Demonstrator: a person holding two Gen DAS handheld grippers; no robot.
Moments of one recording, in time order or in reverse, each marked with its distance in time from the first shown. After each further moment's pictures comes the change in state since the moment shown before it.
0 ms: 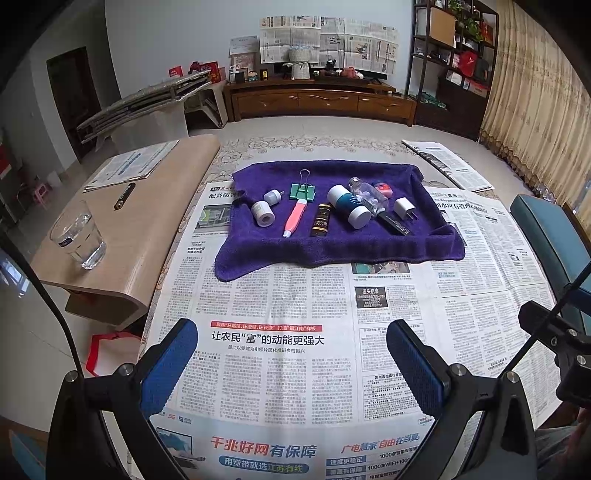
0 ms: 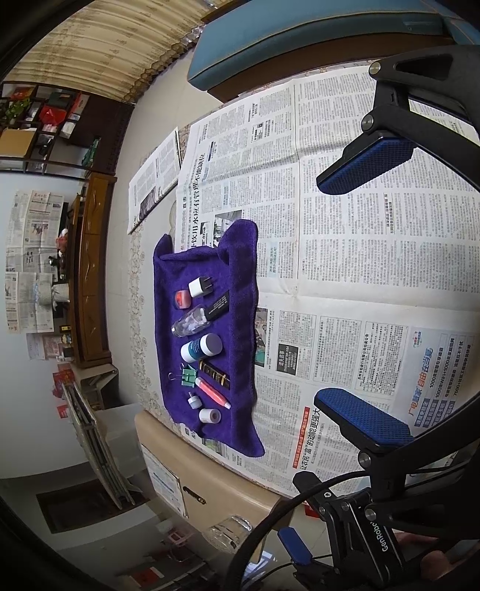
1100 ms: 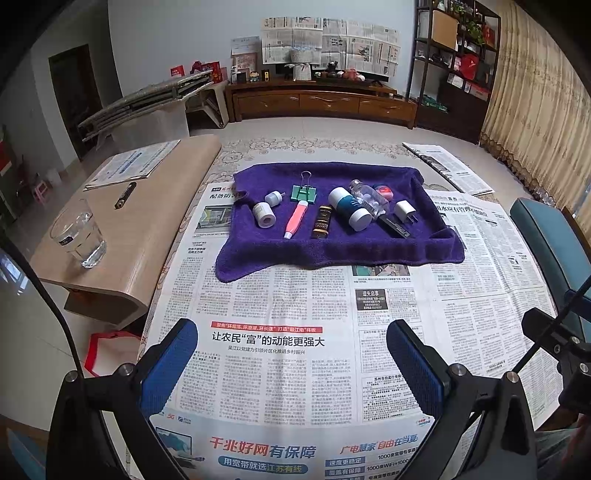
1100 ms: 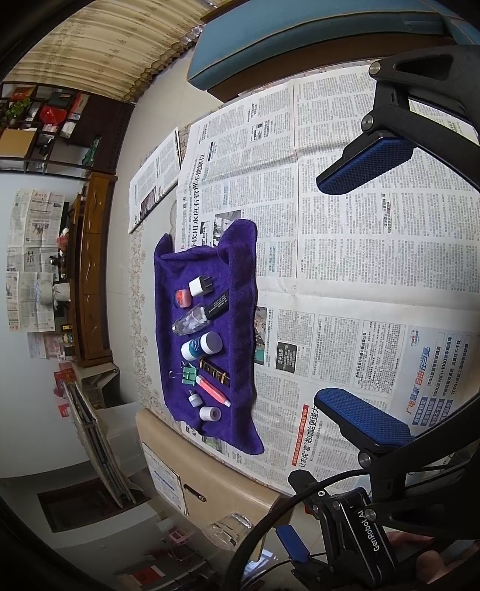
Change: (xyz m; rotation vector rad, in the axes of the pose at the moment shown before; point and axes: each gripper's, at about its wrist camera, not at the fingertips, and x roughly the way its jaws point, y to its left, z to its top) left arm -0.002 0.000 0.001 -0.003 -0.004 0.002; right arm -0.003 0.000 -0.002 0.000 -0.003 0.007
